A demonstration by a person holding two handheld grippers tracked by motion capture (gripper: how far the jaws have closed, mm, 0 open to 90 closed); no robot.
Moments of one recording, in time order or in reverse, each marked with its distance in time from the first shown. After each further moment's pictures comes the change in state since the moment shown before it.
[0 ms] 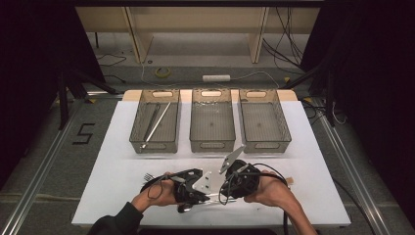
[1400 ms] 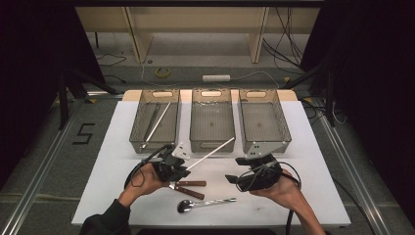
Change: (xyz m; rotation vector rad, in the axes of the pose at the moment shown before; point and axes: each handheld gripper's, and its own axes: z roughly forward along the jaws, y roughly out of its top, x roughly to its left) left arm 0.046 -0.037 -0.044 -0.021 0.205 -0.468; right arm -0.012 -0.034 -0.033 -0.413 -0.147 0.120
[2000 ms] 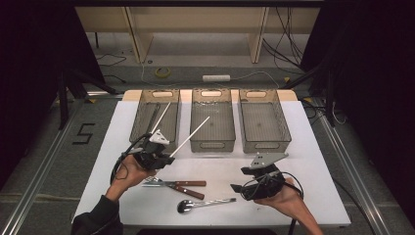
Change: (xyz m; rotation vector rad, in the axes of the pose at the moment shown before) left arm 0.039 -0.018 -0.023 -0.064 0.074 -0.179; right arm -0.003 -0.036 0.013 0.044 0.000 0.042
